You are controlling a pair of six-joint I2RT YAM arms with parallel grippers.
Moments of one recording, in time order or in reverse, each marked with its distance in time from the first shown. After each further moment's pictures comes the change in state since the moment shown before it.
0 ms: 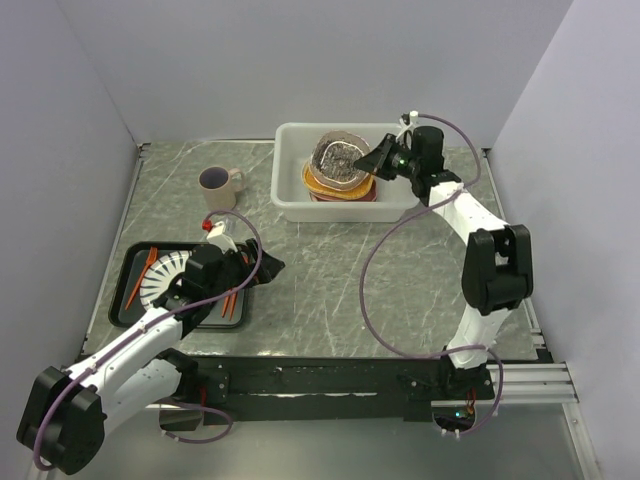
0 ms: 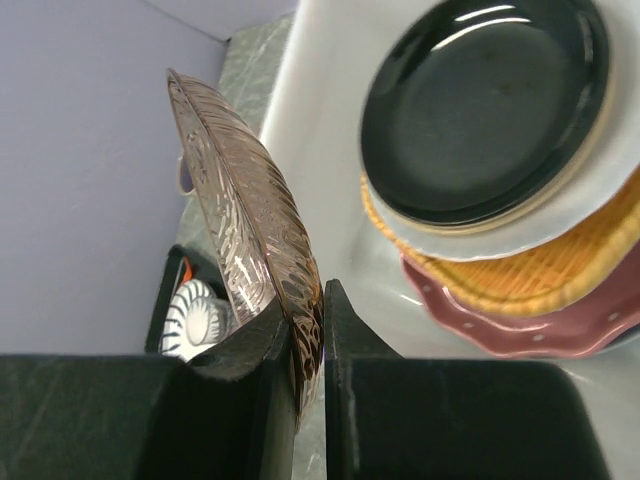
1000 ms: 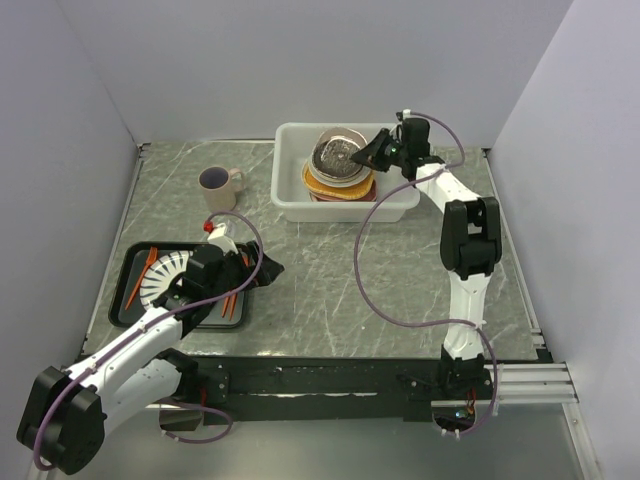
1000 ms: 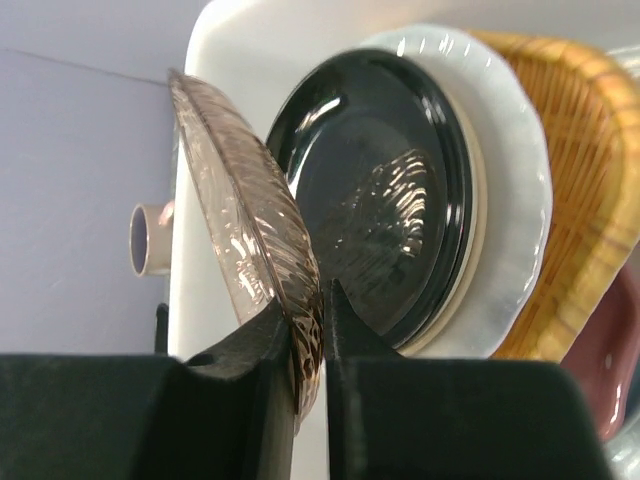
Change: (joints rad) left arm 0.000 0.001 0.004 -0.045 -0.001 0.018; right arm -0.029 0.375 0.361 -0.097 0.015 0.090
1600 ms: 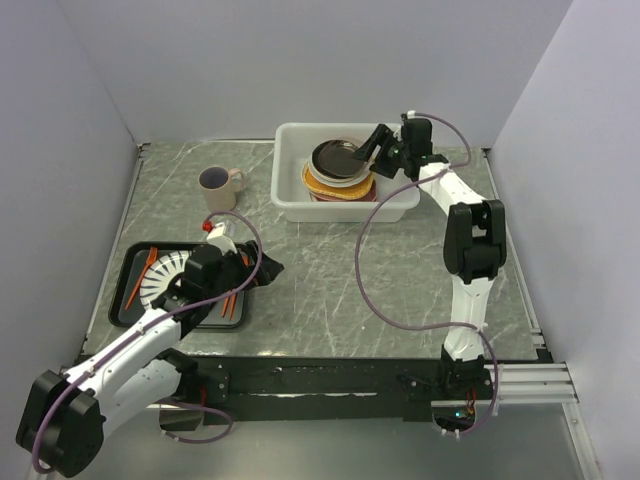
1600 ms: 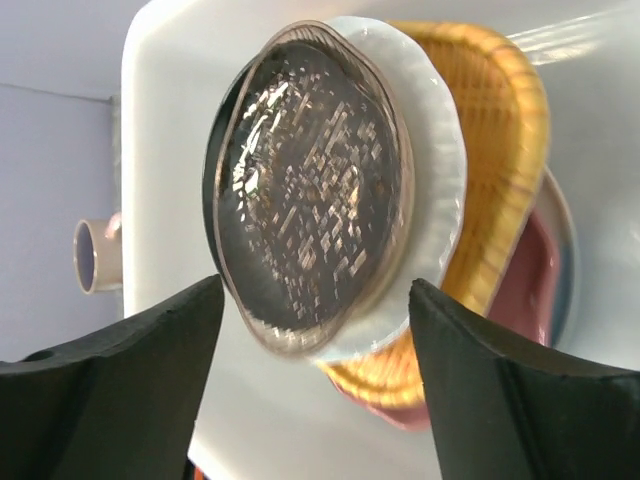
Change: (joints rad) left arm 0.000 -0.019 0.002 0.001 0.001 0.006; right arm 0.000 -0.054 -0.022 -0.108 0.127 -0.060
